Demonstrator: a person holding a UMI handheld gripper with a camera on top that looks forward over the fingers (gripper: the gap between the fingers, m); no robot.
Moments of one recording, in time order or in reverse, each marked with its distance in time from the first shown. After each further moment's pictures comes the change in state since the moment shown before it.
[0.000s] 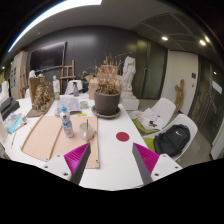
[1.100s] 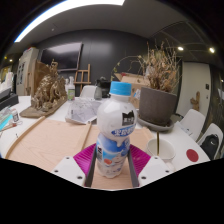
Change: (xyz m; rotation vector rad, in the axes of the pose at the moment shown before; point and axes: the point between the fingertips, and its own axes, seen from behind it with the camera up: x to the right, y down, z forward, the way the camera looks) arm -0.286 -0.002 0.331 0.173 -0.095 -0.061
